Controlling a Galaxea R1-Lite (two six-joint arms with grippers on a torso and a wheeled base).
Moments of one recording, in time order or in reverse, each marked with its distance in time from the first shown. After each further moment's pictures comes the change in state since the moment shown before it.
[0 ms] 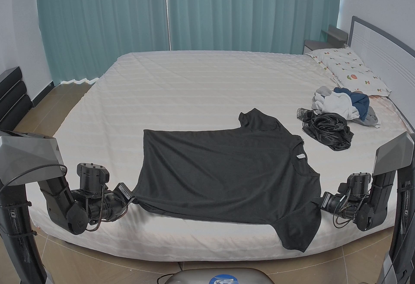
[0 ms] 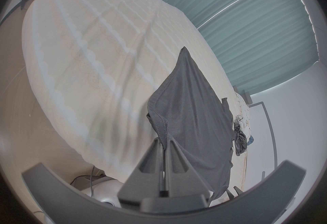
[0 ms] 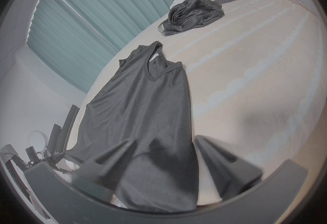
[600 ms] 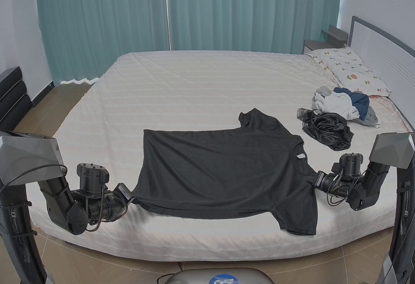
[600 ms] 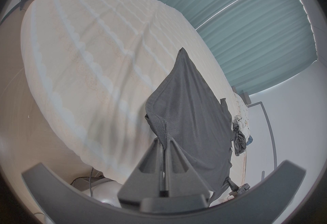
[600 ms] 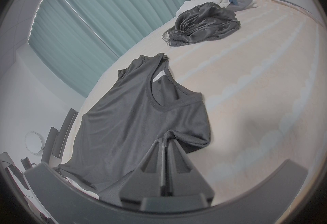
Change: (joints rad) left arm -0.001 0.002 0.003 -0.004 0.001 0.001; right arm 0.020 -0.008 -0.319 0.243 -0.019 0.000
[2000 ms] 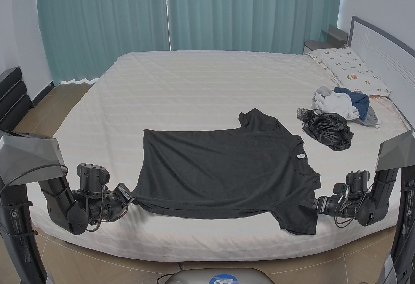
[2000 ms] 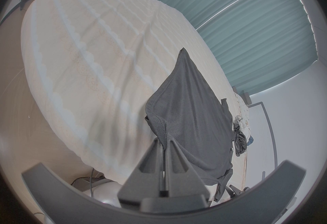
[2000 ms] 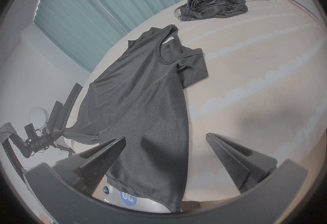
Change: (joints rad) left arm 0.000 0.008 -0.003 -0.001 0.000 0.001; right arm -0.016 -0.043 0.274 -0.049 0.142 -0.179
